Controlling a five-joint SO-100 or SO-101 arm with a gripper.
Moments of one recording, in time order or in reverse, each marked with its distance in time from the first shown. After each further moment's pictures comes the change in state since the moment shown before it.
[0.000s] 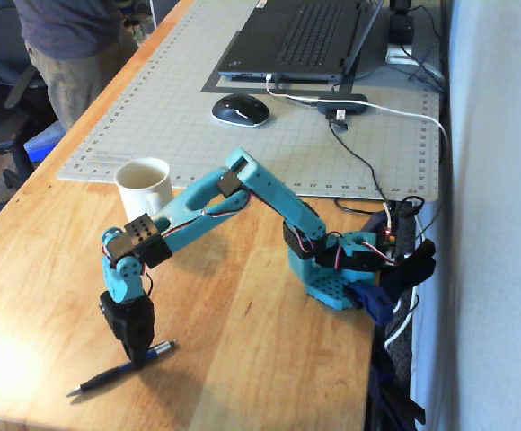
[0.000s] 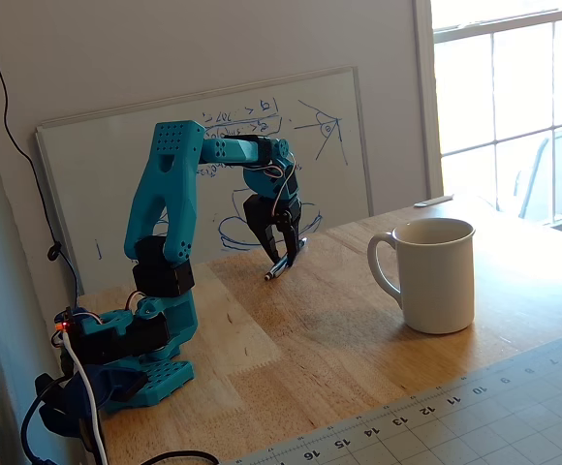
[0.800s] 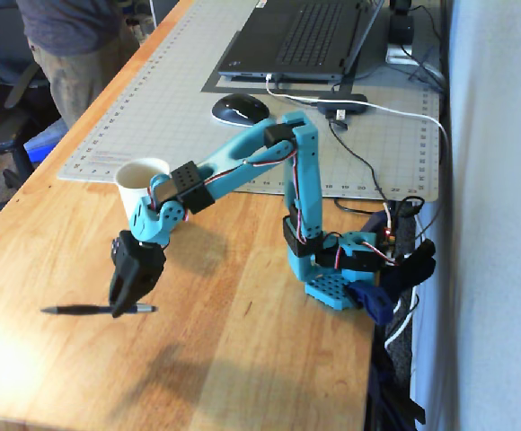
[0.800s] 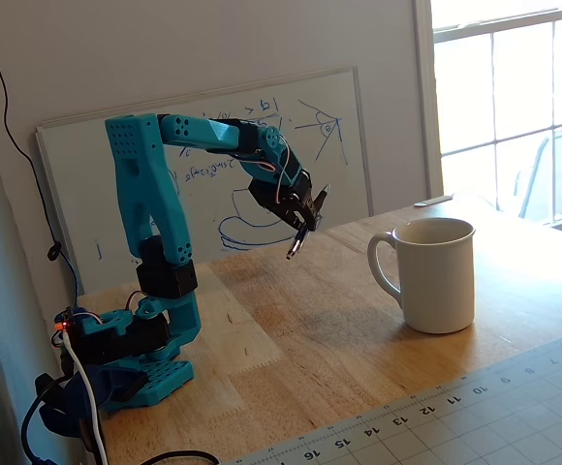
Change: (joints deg) arm 8.5 38.0 42.3 -33.9 0.0
